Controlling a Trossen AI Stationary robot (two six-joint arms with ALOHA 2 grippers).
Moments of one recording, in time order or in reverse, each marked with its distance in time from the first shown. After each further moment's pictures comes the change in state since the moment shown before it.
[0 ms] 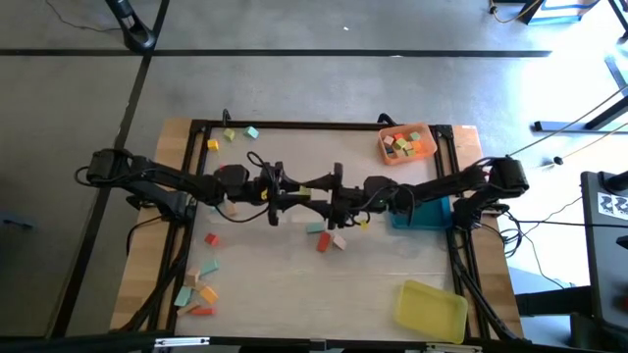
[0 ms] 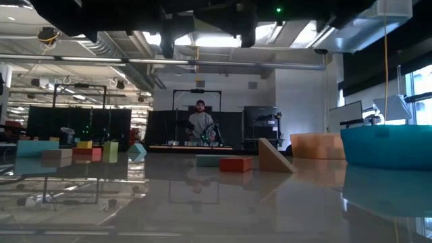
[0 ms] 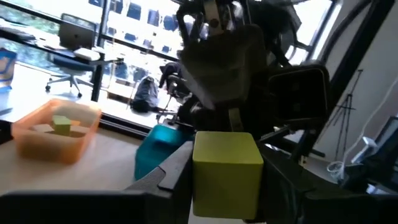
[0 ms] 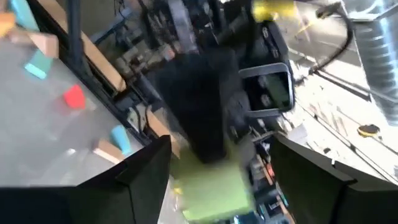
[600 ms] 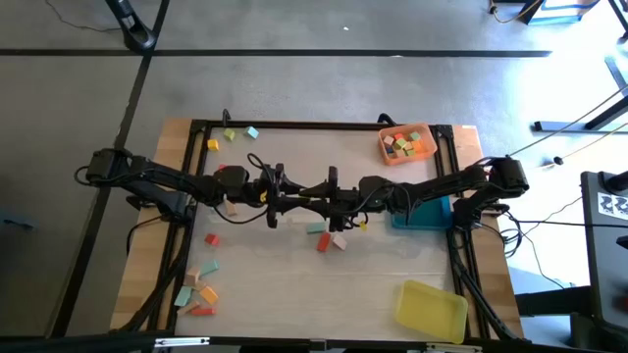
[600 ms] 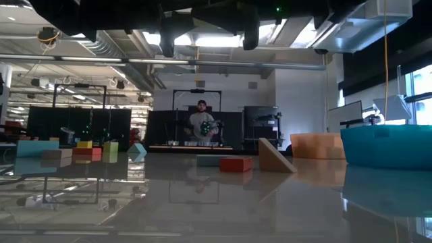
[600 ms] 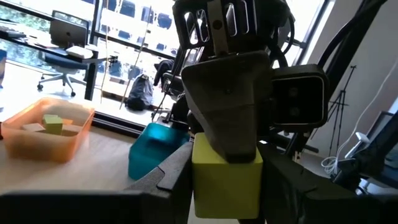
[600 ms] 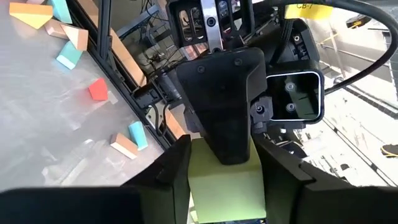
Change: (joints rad) left arm -0.010 -0.002 0.001 -0.008 0.015 0.010; right arm -0.002 0.000 0.041 -0.113 -0.052 -0.044
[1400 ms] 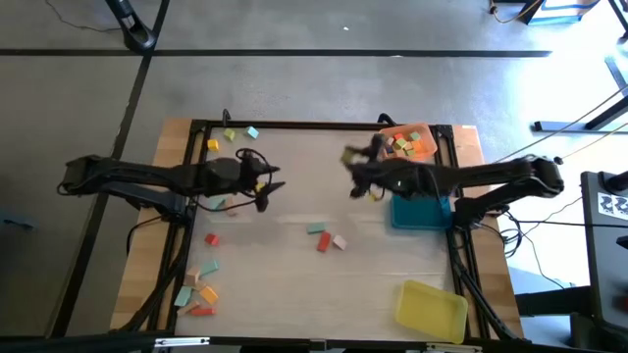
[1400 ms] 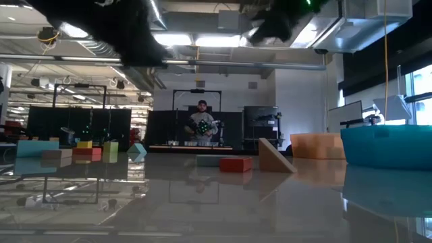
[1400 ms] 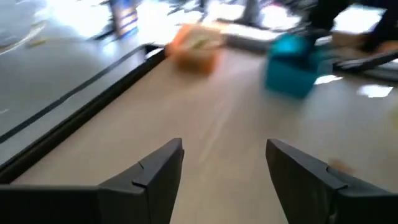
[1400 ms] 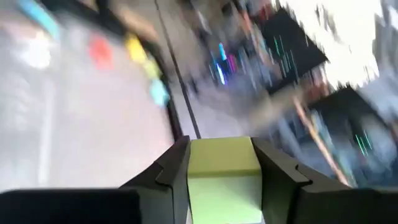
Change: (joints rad) left arm 0.087 -0.318 -0.001 -0.765 -0.325 0.125; right arm -0.083 -0.331 0.001 -0.638 0.579 0.461
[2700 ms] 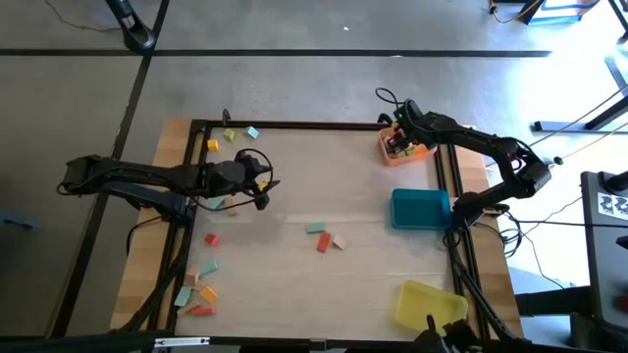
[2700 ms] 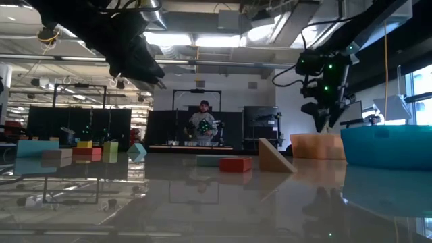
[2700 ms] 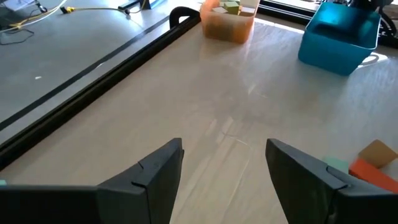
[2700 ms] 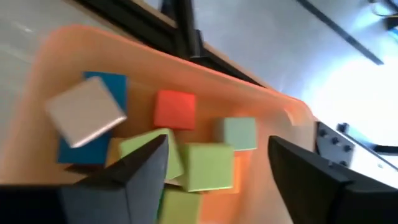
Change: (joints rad) left arm 0.000 0.012 0.000 -0.120 -0.081 -0.079; right arm -0.866 0.143 -0.076 -0.553 -0.301 0.643
